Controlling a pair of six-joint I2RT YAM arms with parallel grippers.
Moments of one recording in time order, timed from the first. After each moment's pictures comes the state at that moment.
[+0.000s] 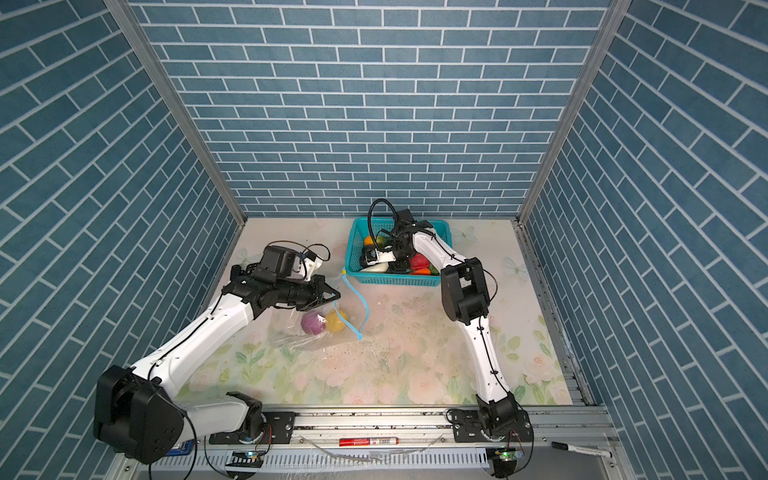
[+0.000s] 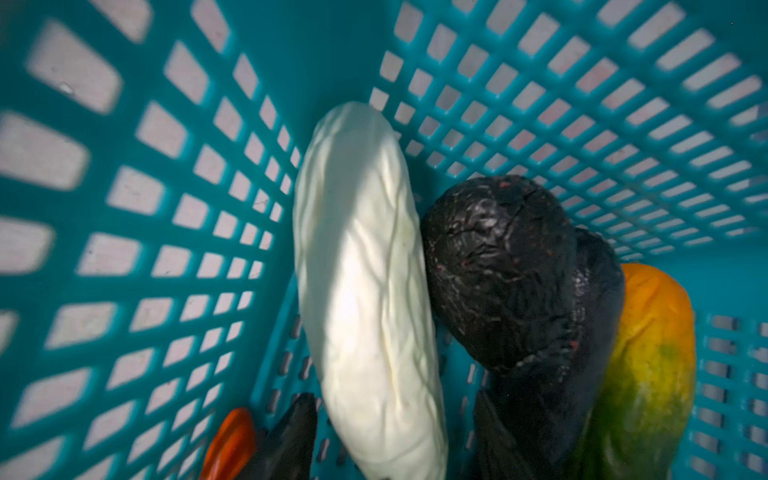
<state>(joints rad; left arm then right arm) -0.36 1.28 1.00 -0.58 0.62 -0.65 0.49 2.44 2.15 -0.91 -0.44 -1.45</state>
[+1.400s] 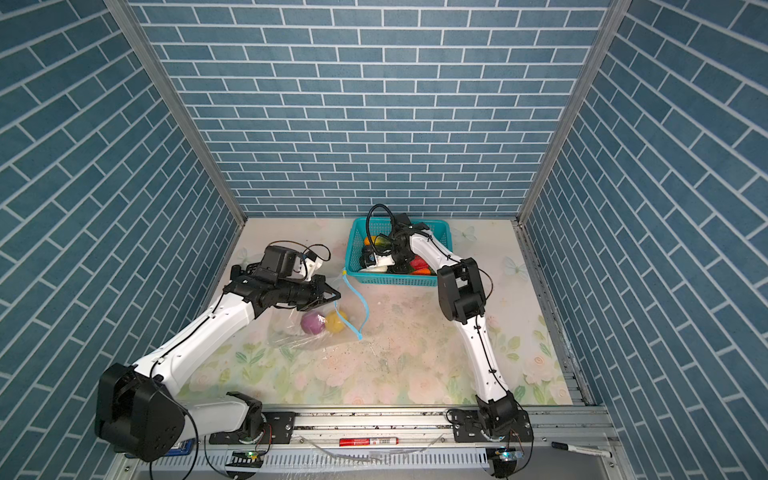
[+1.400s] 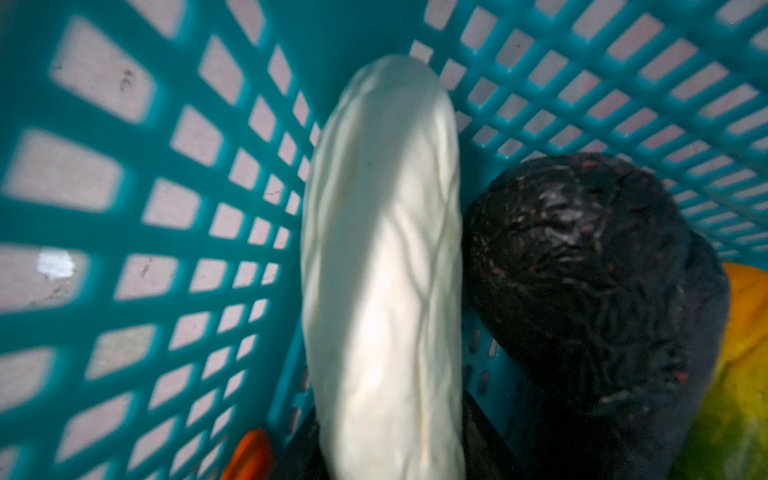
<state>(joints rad) -0.36 1.29 1.00 -0.58 0.62 -0.65 0.50 2.48 2.18 -0.96 -0.41 -1.43</state>
